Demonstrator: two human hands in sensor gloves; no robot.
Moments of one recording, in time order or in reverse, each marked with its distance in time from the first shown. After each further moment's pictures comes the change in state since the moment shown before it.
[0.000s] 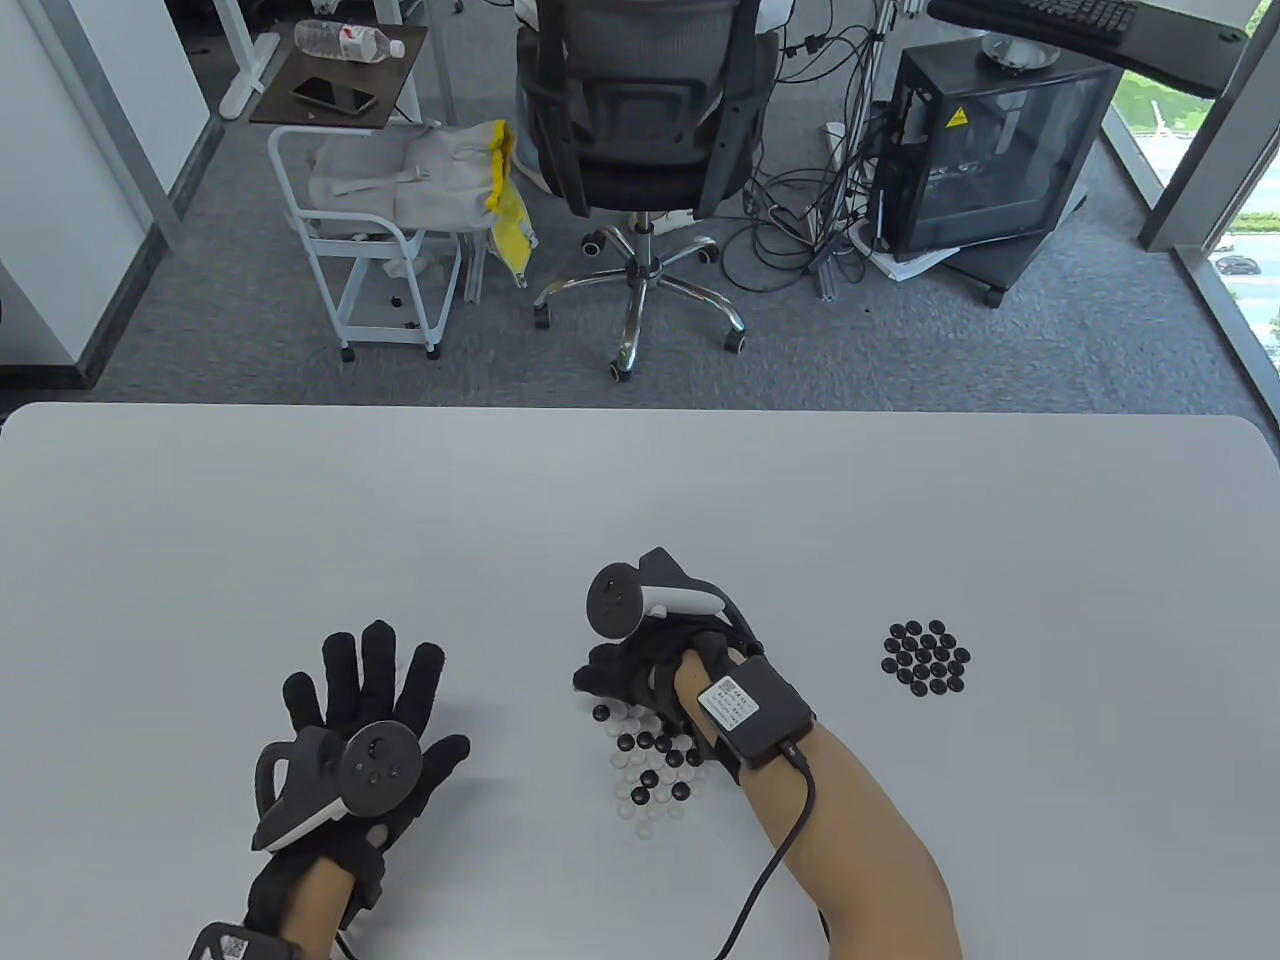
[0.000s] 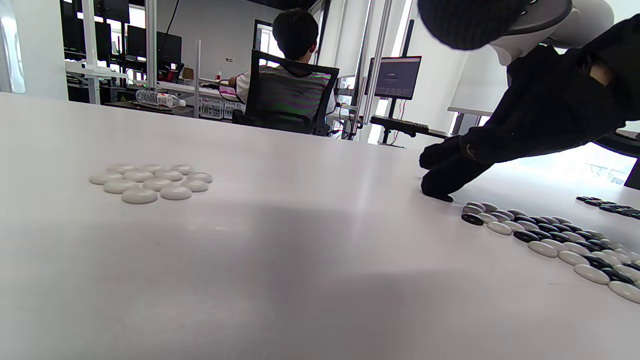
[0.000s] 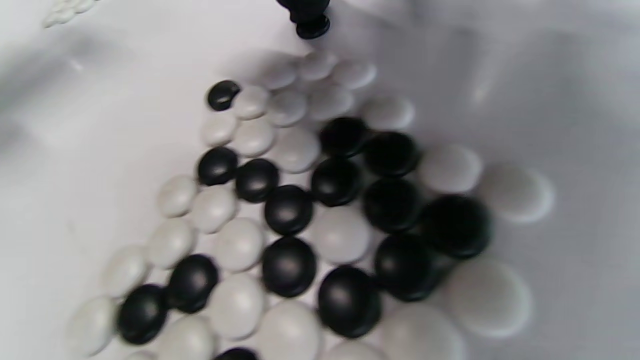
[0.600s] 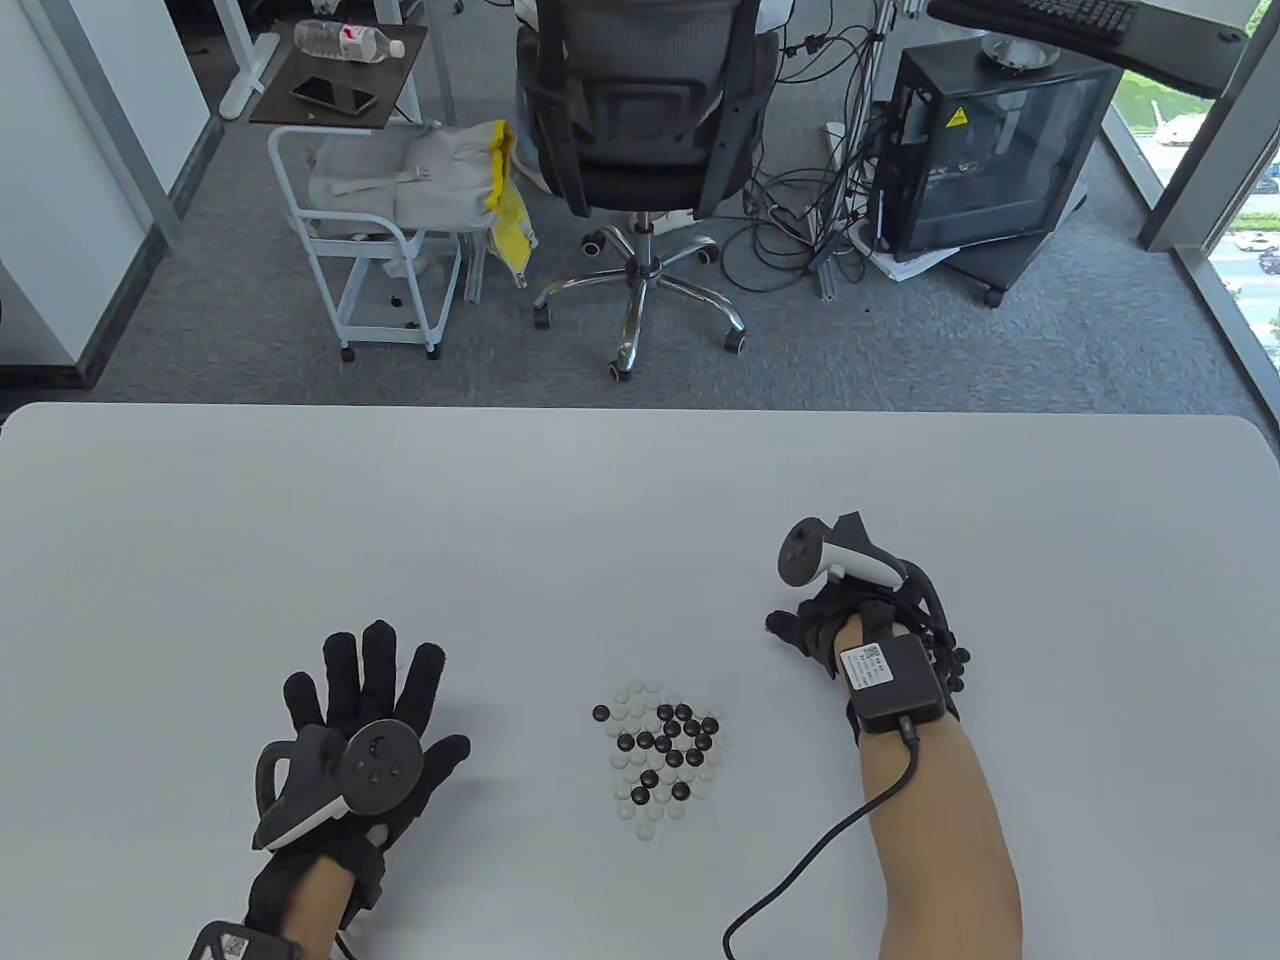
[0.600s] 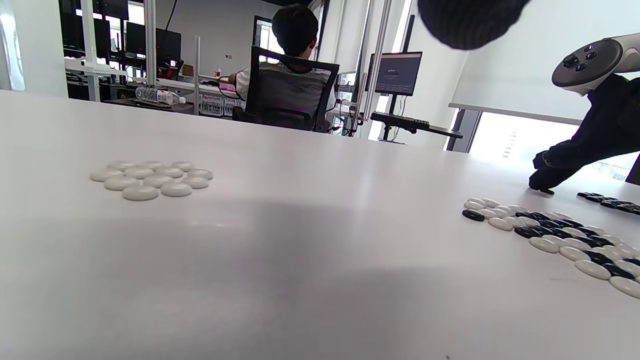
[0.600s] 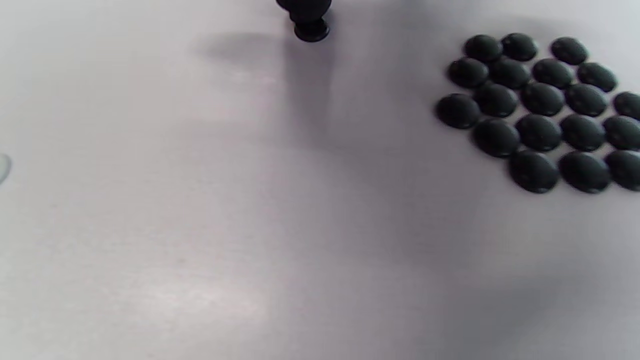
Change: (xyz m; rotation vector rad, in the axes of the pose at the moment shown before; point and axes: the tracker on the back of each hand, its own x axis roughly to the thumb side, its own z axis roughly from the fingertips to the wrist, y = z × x) left_hand 0.000 0.001 0.000 -0.012 0.000 -0.006; right_hand -0.164 0.002 0.080 -0.002 0.490 -0.127
